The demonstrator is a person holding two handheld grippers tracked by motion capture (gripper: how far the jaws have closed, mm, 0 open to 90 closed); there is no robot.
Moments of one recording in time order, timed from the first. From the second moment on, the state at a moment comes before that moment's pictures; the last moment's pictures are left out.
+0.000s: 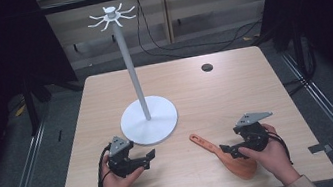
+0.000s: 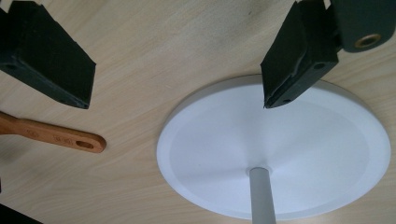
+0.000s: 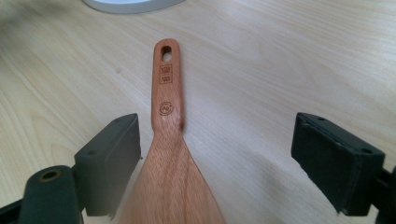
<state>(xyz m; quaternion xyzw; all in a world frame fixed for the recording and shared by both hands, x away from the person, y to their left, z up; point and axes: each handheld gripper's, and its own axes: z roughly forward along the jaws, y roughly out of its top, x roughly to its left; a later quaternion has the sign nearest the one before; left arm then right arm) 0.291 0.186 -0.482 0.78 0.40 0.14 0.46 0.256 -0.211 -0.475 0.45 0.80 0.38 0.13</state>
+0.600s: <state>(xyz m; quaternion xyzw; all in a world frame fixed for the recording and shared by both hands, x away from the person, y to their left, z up) 0.286 0.187 -0.481 0.78 0.40 0.13 0.47 0.278 -0.156 -0.477 0.39 0.85 0.33 0.08</state>
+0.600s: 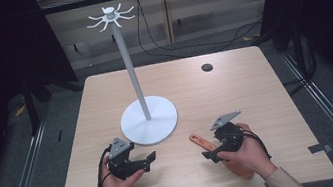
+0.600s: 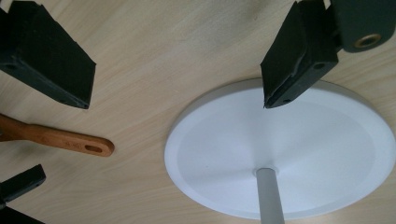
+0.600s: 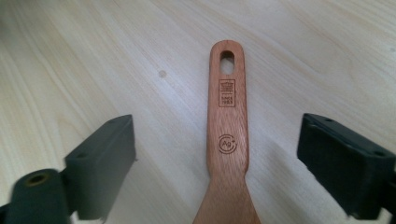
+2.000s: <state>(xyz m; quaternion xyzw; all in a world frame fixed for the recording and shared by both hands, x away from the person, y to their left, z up) 0.284 0.186 -0.479 0.78 0.39 0.14 0.47 0.304 -0.141 -0.474 0.45 0.83 0.31 0.08</state>
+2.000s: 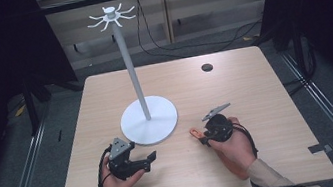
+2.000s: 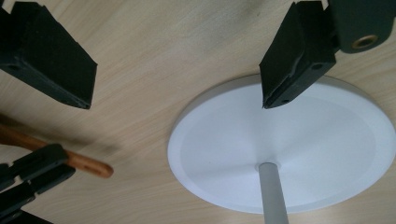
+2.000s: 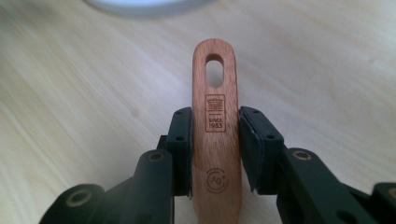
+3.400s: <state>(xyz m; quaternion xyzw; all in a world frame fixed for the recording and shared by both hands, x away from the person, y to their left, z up) 0.277 0.145 -0.454 0.74 0.35 0.11 0.56 0.256 -0.181 -0.408 0.39 0.67 0.61 0.18</state>
